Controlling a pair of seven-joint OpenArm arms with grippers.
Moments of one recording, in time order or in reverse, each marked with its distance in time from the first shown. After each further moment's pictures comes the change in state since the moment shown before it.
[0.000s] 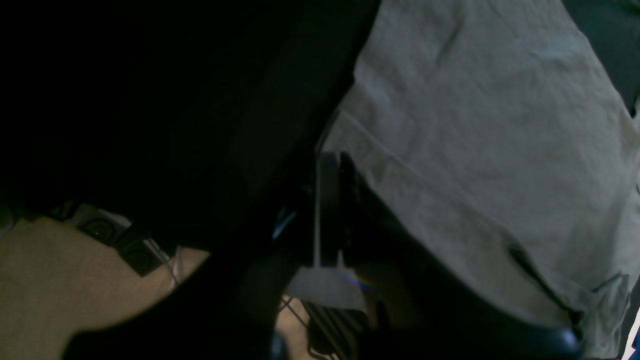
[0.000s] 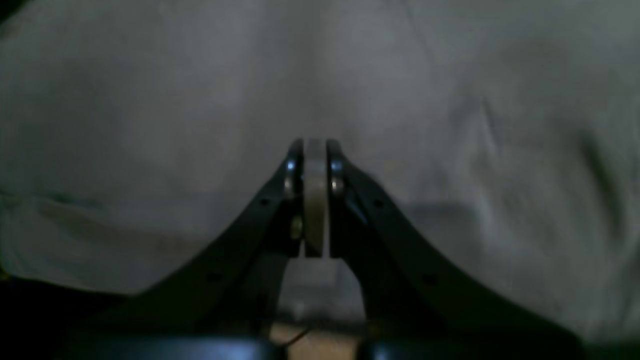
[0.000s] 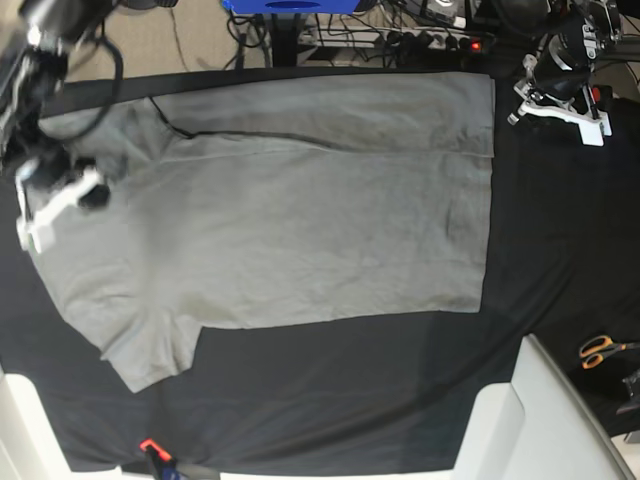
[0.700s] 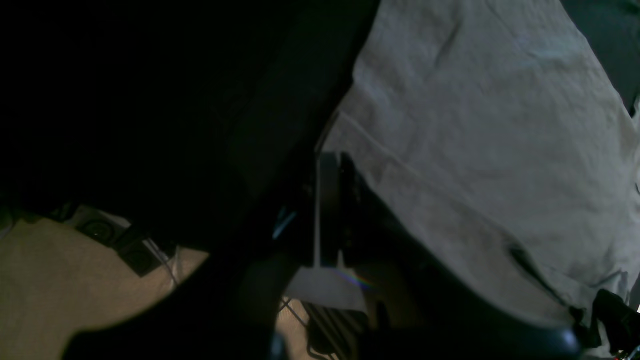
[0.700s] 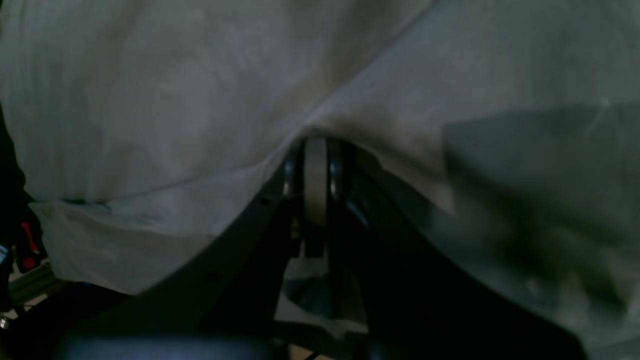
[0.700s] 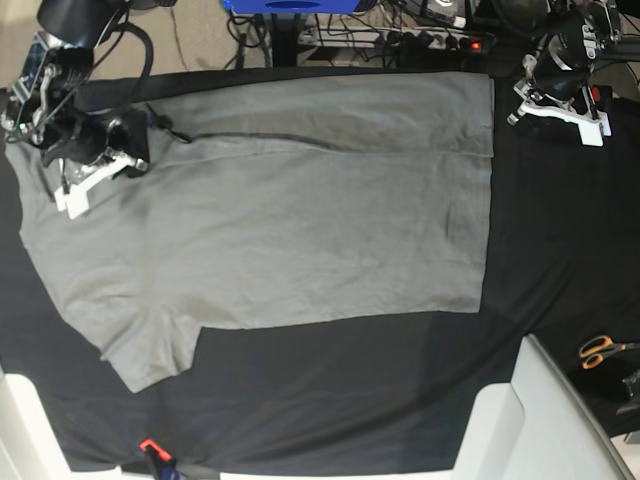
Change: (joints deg) left arm 0.0 0.0 0.0 0.0 0.0 0.0 0.0; right arm 4.2 0.6 -0.9 -20.3 0.3 -1.9 6.3
